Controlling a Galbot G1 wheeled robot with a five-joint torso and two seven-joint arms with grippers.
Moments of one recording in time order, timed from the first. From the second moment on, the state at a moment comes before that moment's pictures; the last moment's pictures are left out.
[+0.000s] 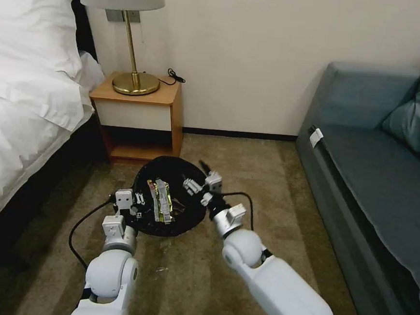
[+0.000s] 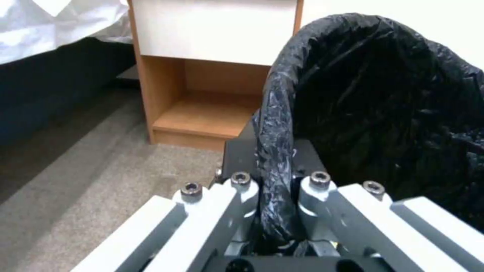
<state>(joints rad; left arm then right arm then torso) 1.33 -1.57 -0.54 -1.97 -0.04 0.25 -0.12 -0.79 1.23 -0.16 1.60 0.46 0.16 0.18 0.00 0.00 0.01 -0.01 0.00</state>
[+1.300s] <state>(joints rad) 1.29 -1.52 -0.64 -1.94 -0.11 0.26 -0.01 -0.82 1.33 0.04 1.11 0.36 0.10 0.03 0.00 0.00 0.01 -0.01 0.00</state>
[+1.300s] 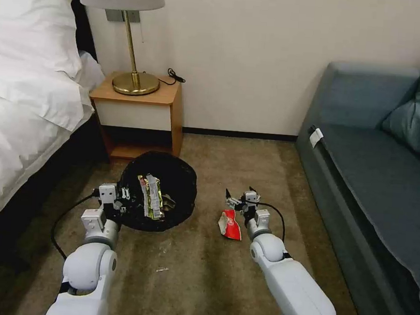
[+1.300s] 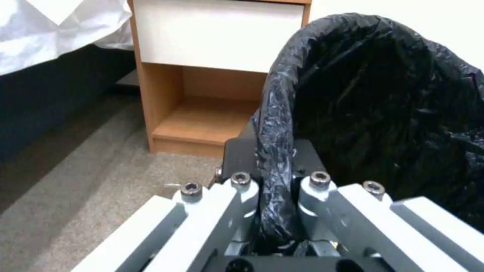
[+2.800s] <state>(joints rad) 1.33 -1.54 -0.59 -1.99 -0.06 0.25 -0.03 -0.65 1.51 0.24 0.45 0.02 0.18 -0.26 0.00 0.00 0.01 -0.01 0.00</state>
